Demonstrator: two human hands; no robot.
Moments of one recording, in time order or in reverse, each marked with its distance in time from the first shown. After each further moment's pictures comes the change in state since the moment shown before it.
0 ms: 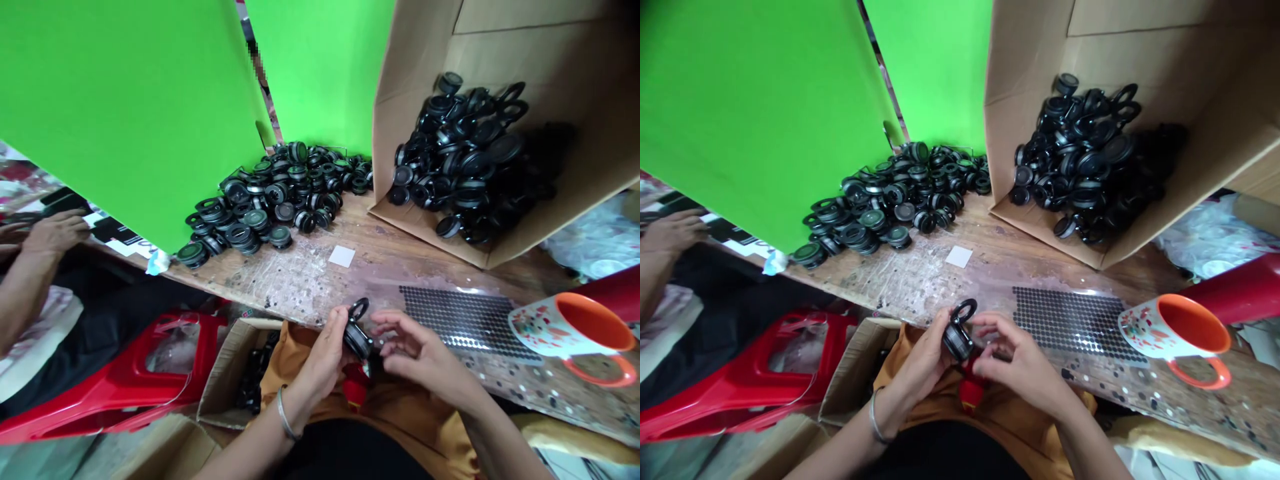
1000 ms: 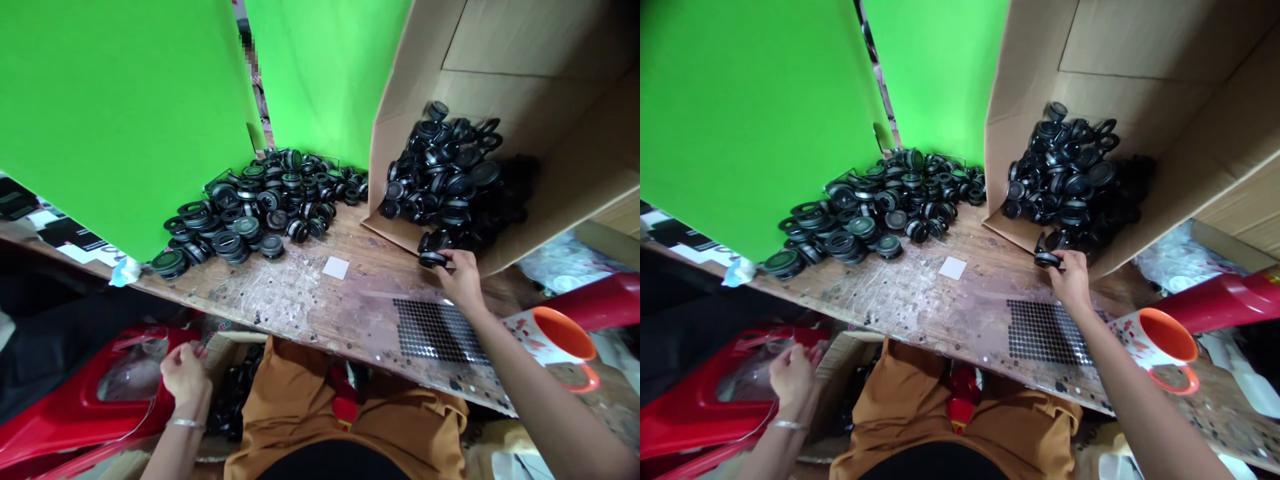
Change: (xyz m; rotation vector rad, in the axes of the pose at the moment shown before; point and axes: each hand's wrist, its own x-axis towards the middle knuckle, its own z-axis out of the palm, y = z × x) left_hand 0.014 0.041 -0.254 0.296 1.185 0.495; right_hand 0.090 0.007 -0.172 -0.909 0.942 -0.301
